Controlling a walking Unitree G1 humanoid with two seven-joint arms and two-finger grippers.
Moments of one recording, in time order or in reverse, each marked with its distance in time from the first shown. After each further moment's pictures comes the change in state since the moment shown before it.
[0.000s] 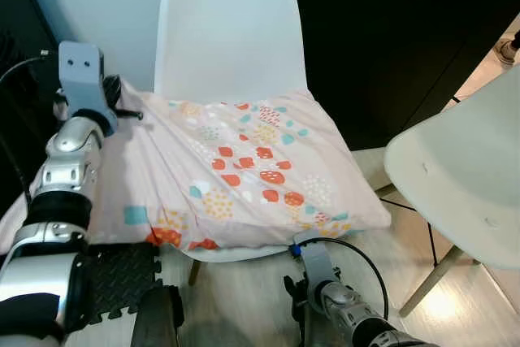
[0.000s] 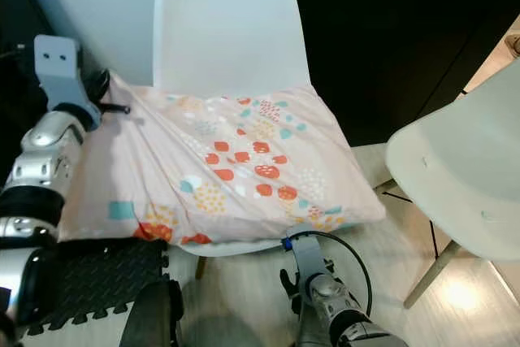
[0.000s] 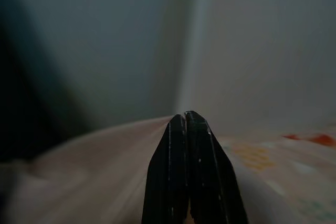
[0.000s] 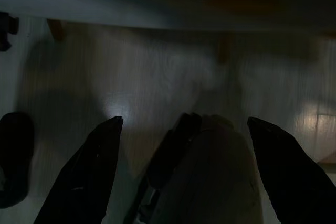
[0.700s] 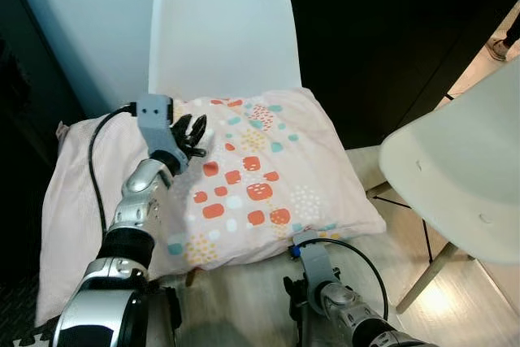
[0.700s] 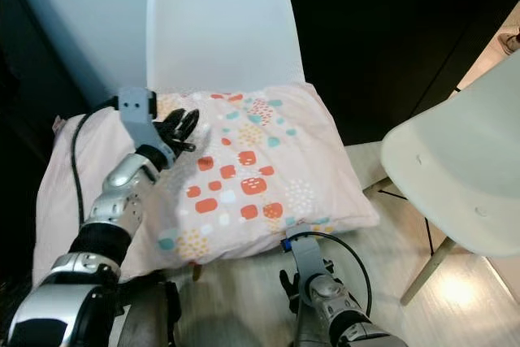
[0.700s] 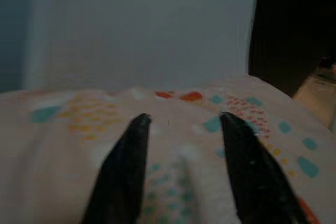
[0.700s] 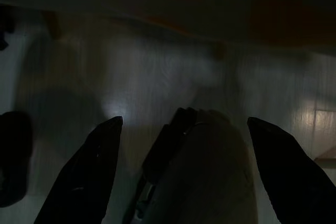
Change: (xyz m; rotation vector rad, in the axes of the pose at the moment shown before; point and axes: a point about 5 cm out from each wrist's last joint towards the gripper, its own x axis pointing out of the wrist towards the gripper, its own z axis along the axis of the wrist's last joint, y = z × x) left arm -0.032 -0.058 -0.050 -0.270 0.019 -0.178; right arm 0.000 0.002 -0.001 -0.011 0.003 0.010
